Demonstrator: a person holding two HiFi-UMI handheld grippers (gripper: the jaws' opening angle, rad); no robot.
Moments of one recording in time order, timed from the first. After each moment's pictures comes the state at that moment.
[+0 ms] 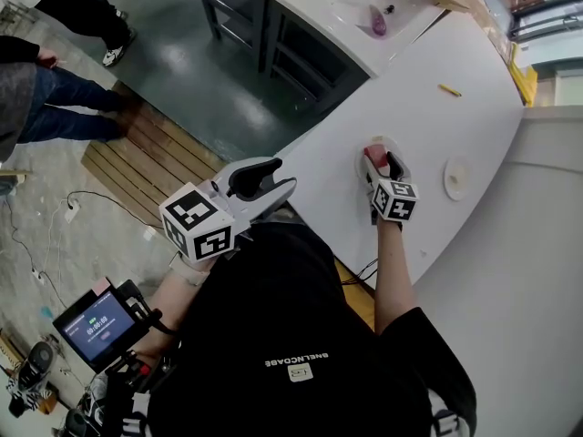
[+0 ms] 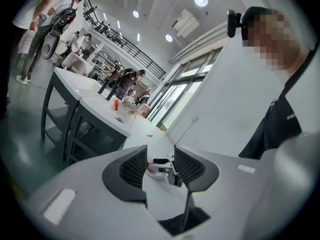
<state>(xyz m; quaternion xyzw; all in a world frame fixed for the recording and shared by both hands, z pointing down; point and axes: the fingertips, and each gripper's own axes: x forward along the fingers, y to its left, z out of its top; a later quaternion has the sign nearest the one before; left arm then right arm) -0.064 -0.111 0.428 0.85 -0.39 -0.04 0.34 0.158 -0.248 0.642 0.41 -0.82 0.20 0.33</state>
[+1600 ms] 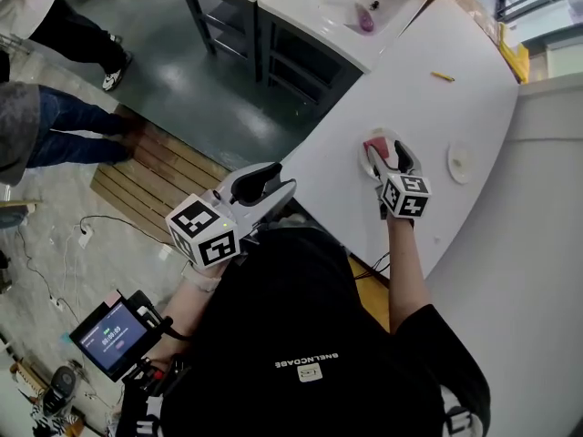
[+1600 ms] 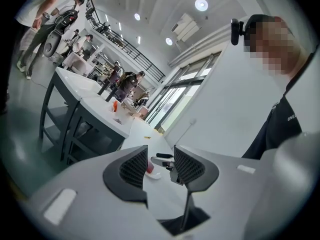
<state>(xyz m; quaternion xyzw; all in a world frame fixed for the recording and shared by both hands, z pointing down) -0.067 -0.104 0.438 0.85 -0.39 -0.06 0.34 0.145 -0.250 0.597 0.44 -0.84 0.18 0.27</state>
